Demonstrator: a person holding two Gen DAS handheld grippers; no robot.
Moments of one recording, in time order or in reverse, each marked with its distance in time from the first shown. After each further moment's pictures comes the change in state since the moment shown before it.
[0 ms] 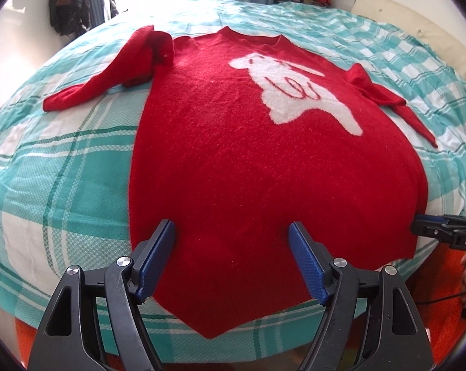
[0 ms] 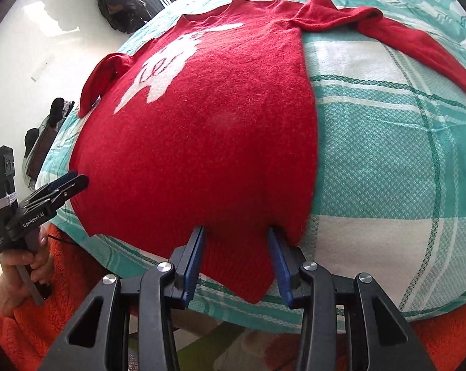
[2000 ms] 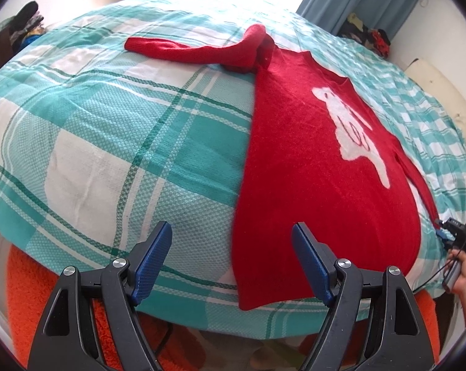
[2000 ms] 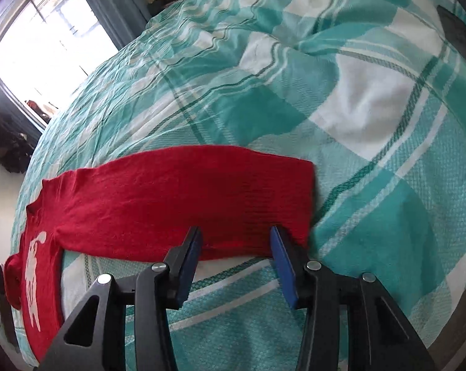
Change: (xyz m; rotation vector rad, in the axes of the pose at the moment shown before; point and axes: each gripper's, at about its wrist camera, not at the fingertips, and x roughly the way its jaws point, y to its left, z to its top) left arm -0.029 0.077 -0.019 -0.375 -0.006 -0.003; right arm -0.106 -0.266 0.078 0.578 -0.336 -0.332
